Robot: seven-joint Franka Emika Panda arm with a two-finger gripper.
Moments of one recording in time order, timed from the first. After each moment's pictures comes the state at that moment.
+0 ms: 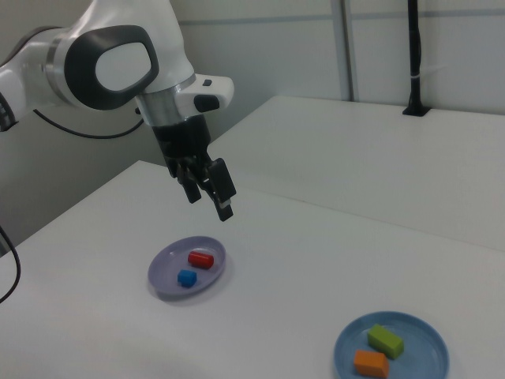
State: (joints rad) arm -0.12 -0.01 0.08 -1.52 -0.06 1.52 0.17
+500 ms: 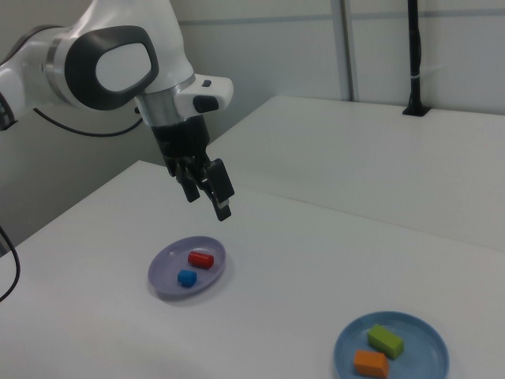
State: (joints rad) arm -0.12 -0.01 0.08 -1.52 -0.05 1.52 0.18
